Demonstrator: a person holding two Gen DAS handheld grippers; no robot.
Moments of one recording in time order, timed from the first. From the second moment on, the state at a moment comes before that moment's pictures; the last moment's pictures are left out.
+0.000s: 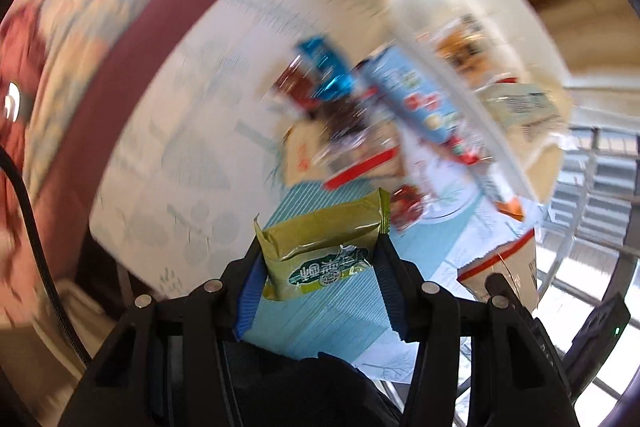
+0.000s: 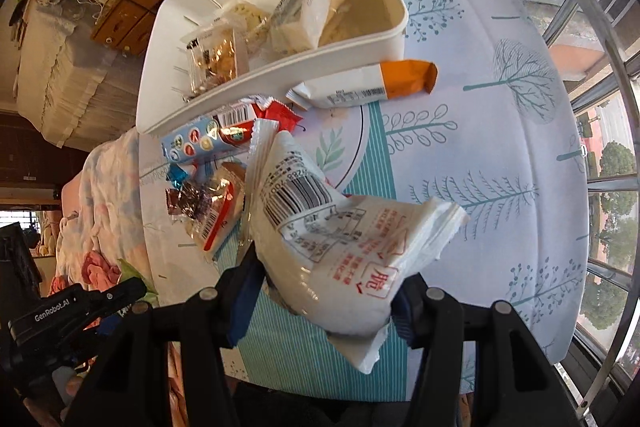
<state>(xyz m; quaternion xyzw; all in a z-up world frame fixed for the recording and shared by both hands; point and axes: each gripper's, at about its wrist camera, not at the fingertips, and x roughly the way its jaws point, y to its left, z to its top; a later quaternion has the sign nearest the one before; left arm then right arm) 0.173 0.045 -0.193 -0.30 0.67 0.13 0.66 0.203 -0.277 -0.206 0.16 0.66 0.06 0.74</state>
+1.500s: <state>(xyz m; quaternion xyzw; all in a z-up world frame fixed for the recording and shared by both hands) 0.285 0.019 -0.147 -0.16 0.45 -0.07 0.88 0.282 -0.259 -0.172 0.12 0.46 0.08 0.87</state>
